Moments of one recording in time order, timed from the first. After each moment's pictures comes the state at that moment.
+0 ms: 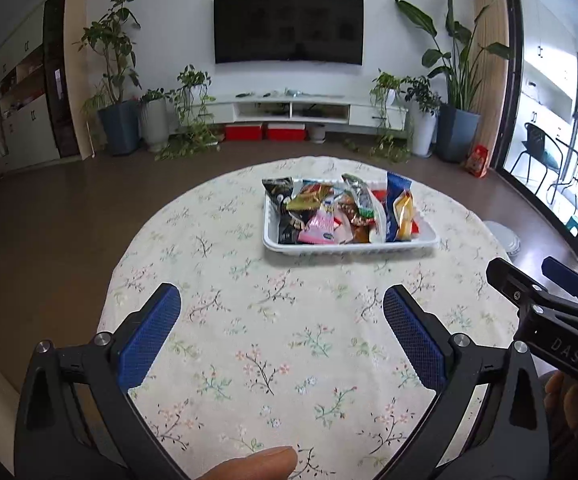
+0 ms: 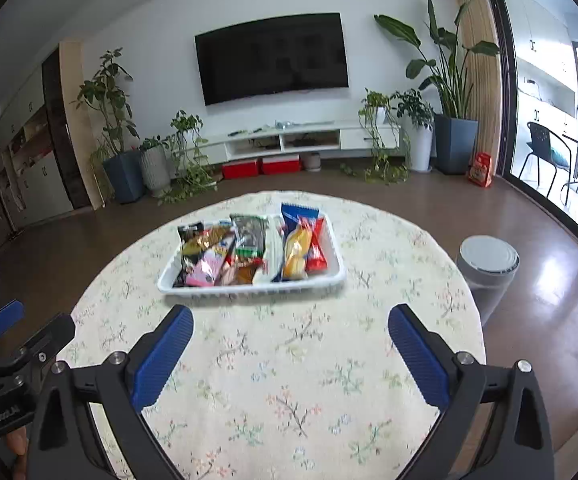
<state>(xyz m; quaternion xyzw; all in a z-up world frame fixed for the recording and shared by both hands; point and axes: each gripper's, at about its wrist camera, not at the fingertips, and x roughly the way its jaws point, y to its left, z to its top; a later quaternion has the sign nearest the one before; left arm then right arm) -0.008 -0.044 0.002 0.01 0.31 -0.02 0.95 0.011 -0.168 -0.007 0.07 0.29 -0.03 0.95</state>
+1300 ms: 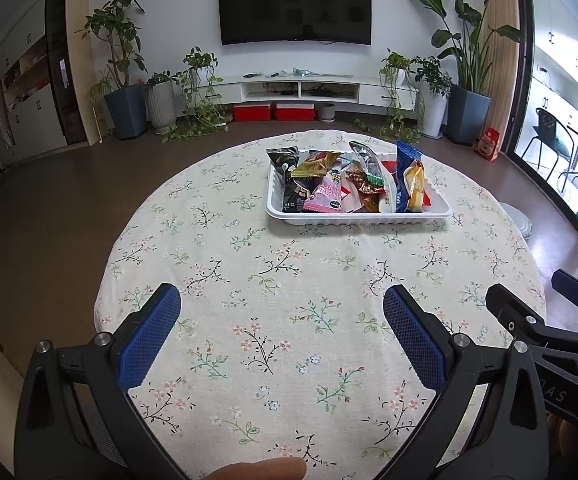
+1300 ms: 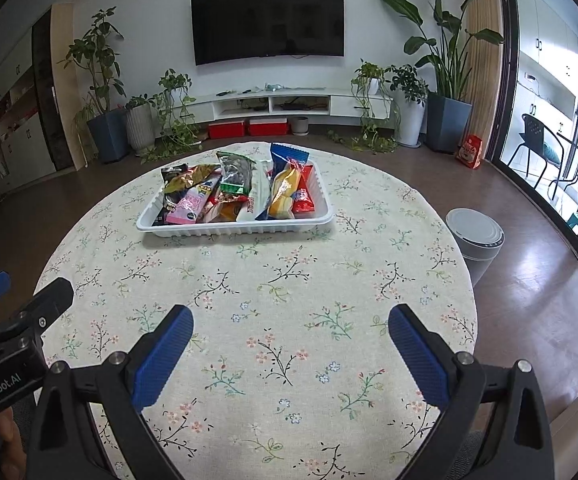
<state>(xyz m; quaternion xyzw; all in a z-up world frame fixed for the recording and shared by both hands) 0.003 -0.051 -0.029 0.01 0.34 0.00 0.94 0.003 -0.157 -0.035 0.04 0.35 -0.06 0.93</state>
